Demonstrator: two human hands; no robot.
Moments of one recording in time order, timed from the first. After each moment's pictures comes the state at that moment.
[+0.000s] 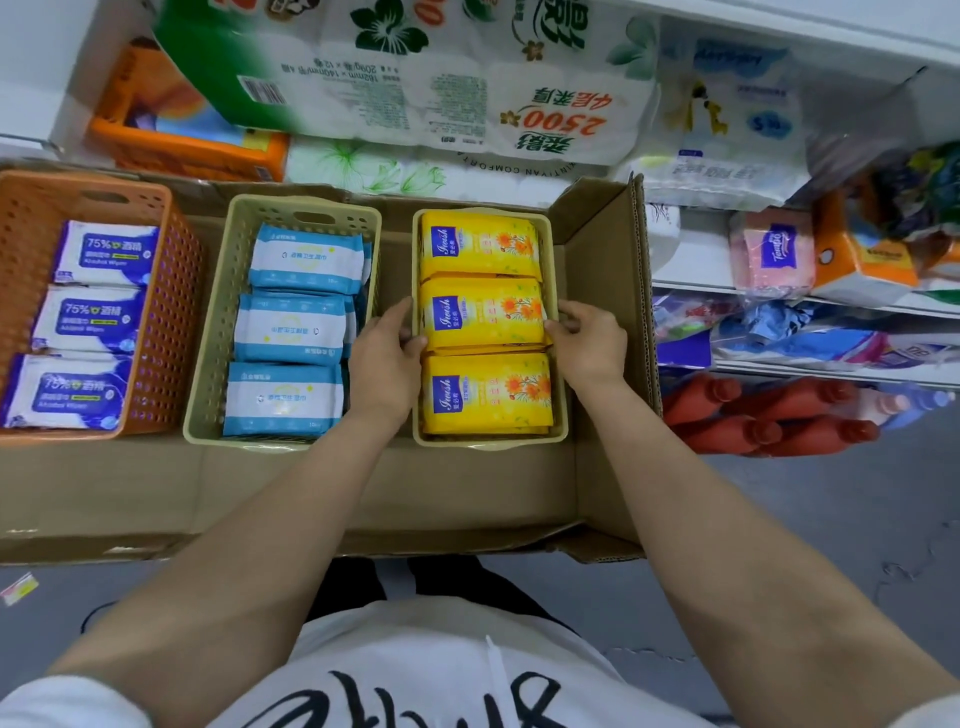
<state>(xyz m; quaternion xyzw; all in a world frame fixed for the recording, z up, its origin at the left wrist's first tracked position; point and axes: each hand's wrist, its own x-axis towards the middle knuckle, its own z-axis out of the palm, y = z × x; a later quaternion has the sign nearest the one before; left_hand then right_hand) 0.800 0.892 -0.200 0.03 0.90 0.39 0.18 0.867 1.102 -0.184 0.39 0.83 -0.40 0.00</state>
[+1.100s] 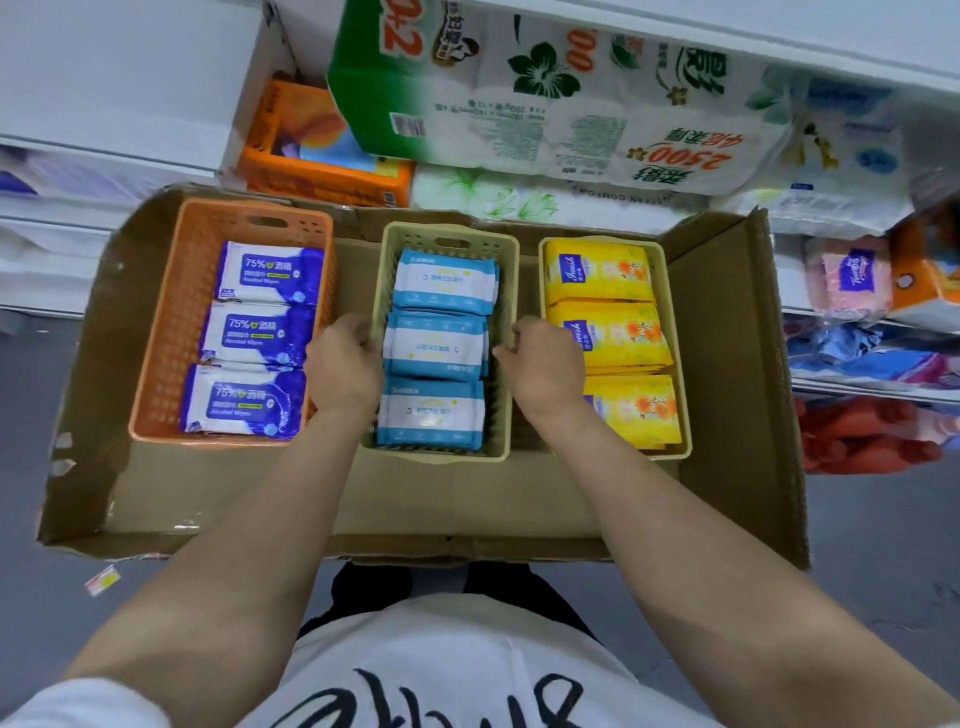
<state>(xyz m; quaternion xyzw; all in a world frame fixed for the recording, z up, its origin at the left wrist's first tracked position) 0.715 0.718 -0.186 -0.07 0.94 0.32 0.11 0.783 0.902 -0.157 0.29 0.93 -0.22 0.07</state>
